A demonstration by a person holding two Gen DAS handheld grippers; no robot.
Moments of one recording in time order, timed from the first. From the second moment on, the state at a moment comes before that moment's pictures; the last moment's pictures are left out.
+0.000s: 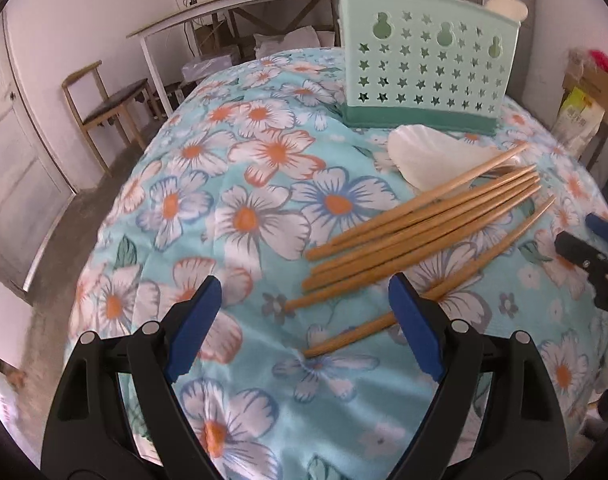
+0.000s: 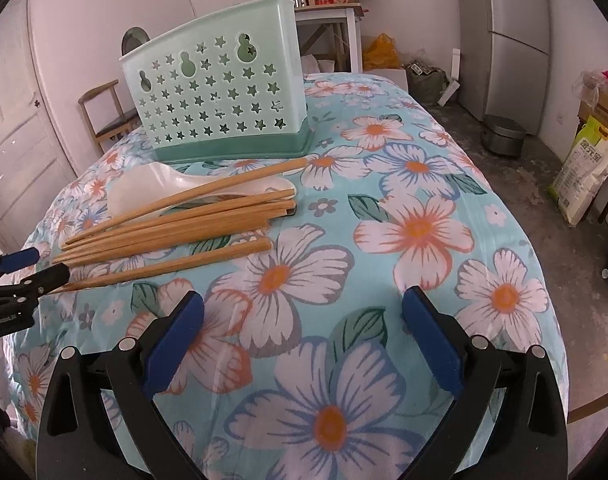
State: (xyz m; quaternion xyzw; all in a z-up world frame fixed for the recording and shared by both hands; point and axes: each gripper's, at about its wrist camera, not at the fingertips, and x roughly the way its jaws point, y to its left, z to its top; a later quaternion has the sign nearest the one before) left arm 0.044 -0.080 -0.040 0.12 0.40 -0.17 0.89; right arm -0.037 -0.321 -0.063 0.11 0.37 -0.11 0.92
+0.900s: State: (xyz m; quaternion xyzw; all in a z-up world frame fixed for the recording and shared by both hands) left arm 0.048 -0.033 -0.049 0.03 0.37 -0.22 0.90; right arm 0.034 -0.270 -0.042 0.08 0.42 -0.03 0.90
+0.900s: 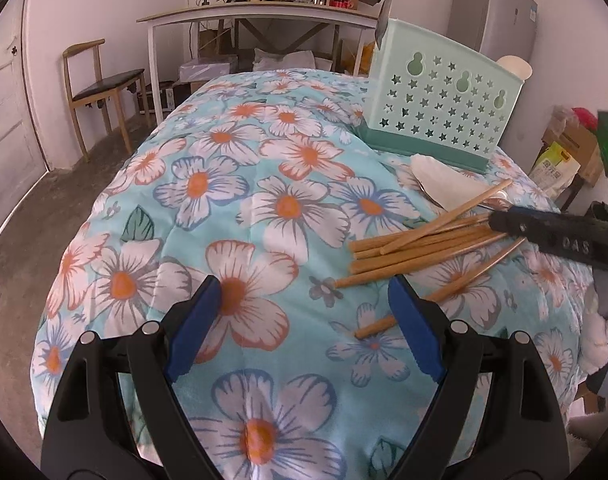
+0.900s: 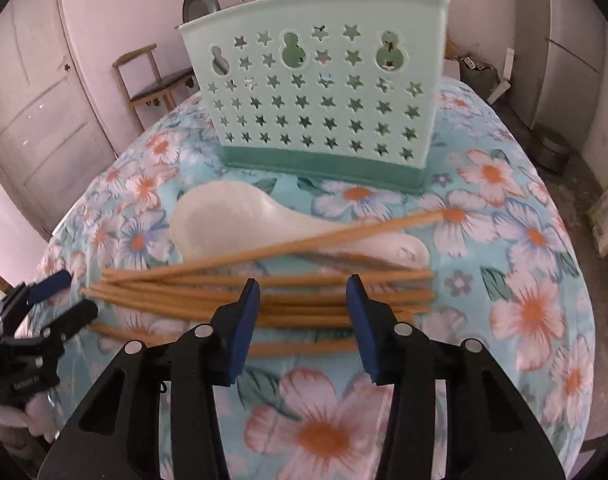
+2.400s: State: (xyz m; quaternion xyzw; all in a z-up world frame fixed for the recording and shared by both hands) left arm 0.064 -0.089 -0.033 0.11 0.39 -0.28 0.87; right arm -0.012 -0.283 -0.041 0.13 0.39 0.00 0.91
